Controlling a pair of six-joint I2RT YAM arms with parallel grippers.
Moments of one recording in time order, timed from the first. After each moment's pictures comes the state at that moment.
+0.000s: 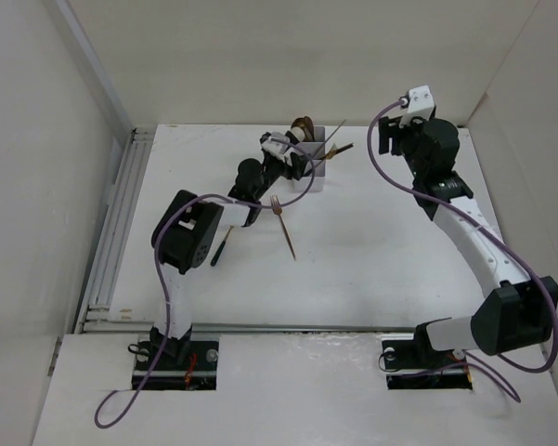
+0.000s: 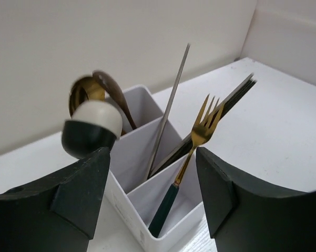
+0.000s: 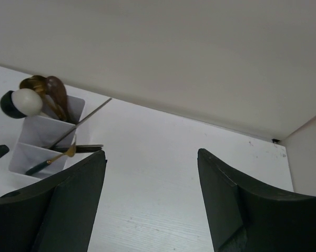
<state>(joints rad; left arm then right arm) -0.49 2.11 1.19 1.10 0.21 -0.11 0.20 1.35 1.20 0.11 0.06 -0.19</state>
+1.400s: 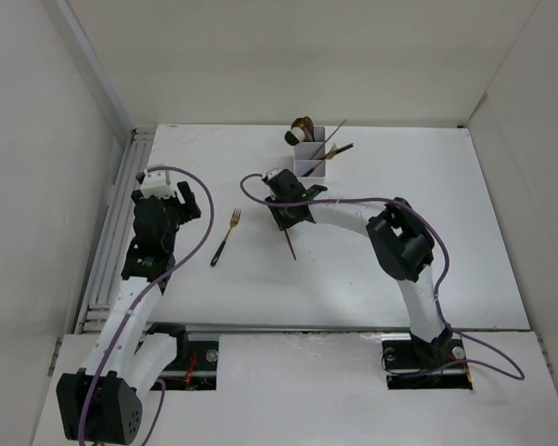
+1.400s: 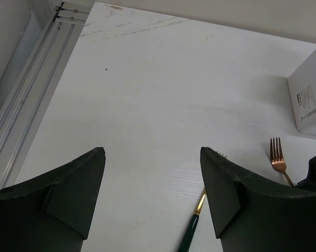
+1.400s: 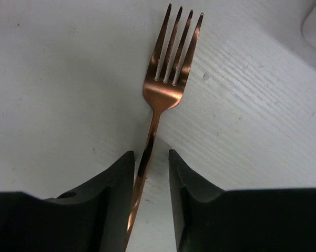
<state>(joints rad) -0.10 0.84 0.59 0.04 -0.17 -0.17 0.76 2.15 1.59 -0.40 0.13 0.16</state>
